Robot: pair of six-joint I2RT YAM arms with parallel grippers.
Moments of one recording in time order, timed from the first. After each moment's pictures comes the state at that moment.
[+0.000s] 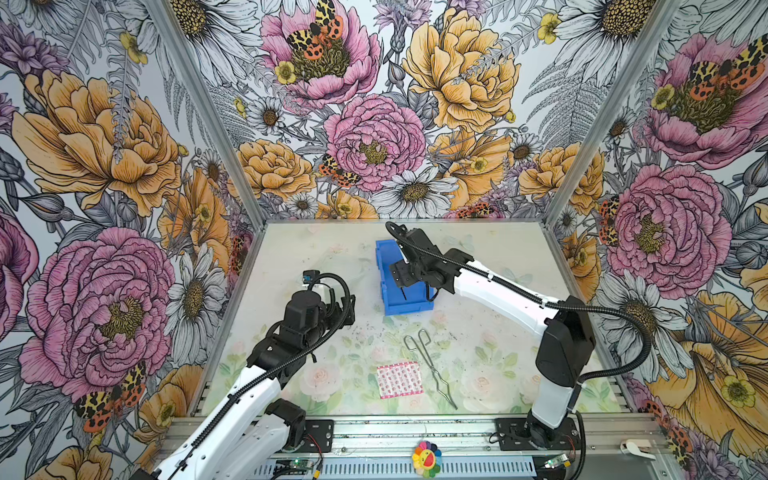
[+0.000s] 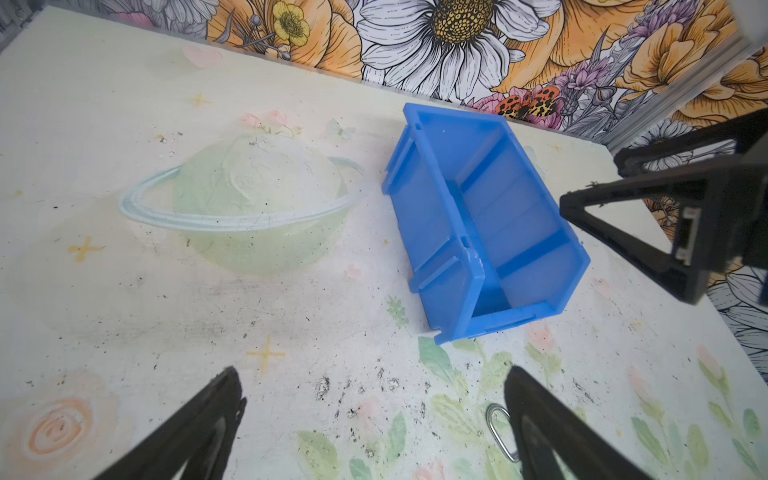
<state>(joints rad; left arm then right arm) -0.43 0.76 0.61 -0.36 -0.13 -0.43 0.77 1.80 1.62 -0.66 0.29 0.13</state>
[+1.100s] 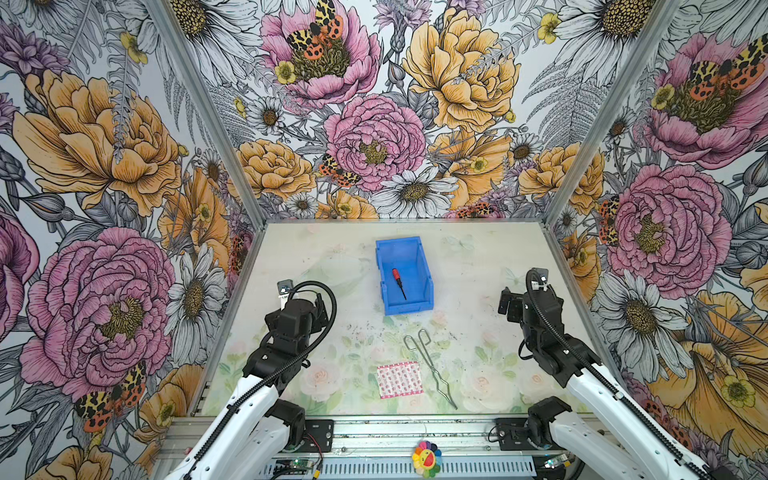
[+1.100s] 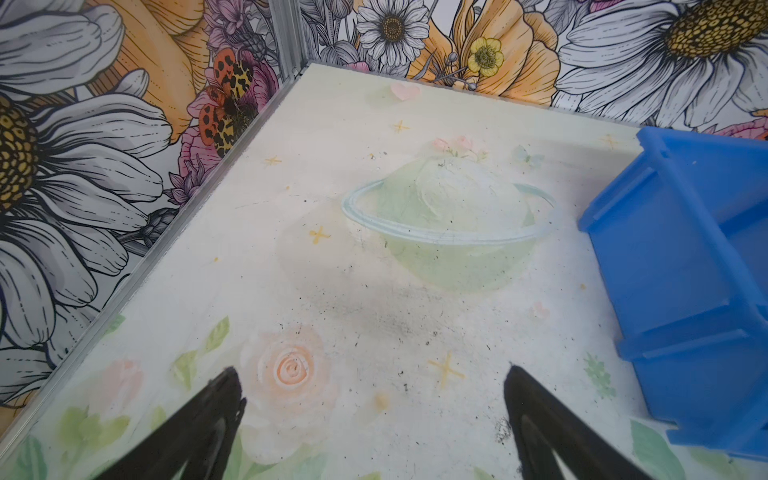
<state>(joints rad) -0.34 0.68 0.50 -0.38 -0.52 -0.35 0.32 0.75 0.54 -0.30 0.54 0.18</state>
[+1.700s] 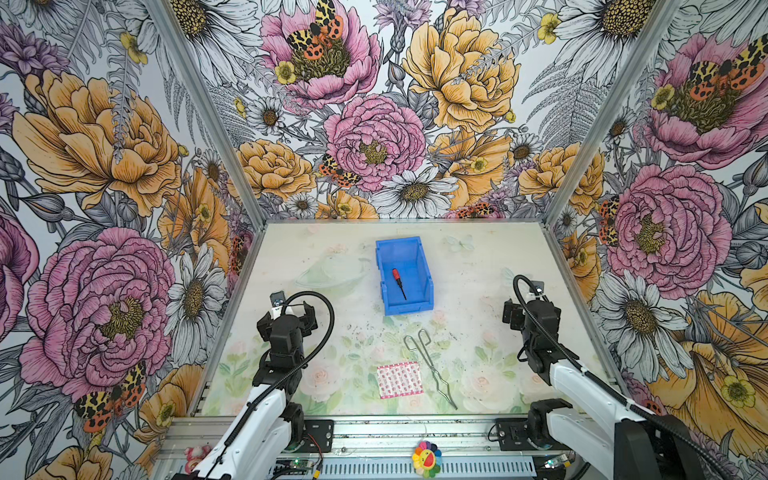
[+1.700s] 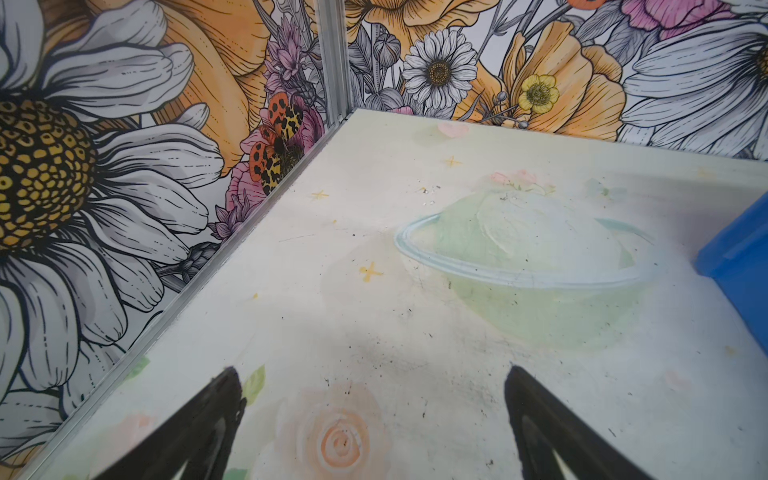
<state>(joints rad) -0.11 0.77 0.20 0.21 -0.45 -0.14 0.08 1.04 0.29 0.24 0.36 0.03</state>
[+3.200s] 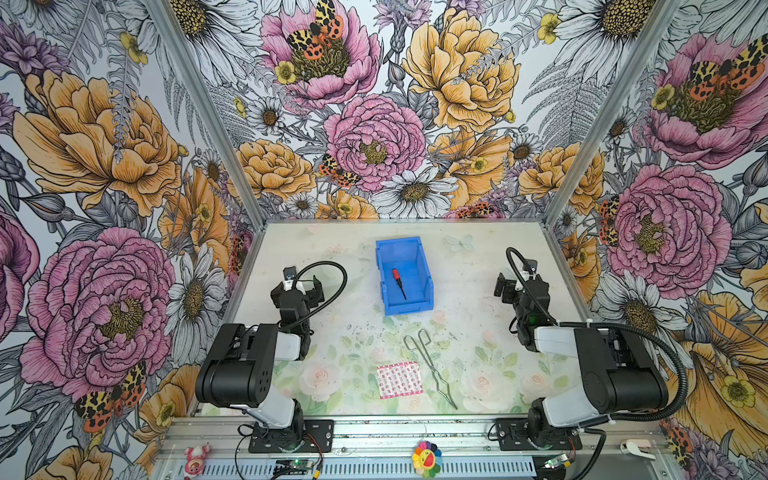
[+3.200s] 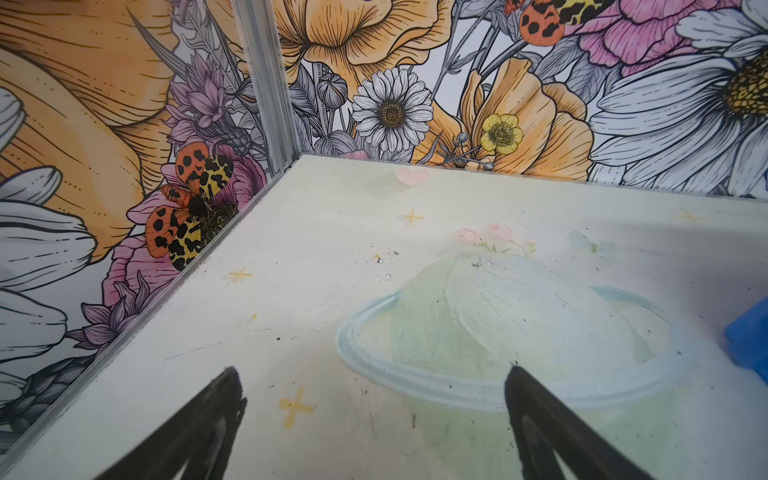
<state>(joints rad) -0.04 1.56 0.35 0.98 -0.27 -0.05 0.01 1.50 0.43 0.75 0.19 0.03</state>
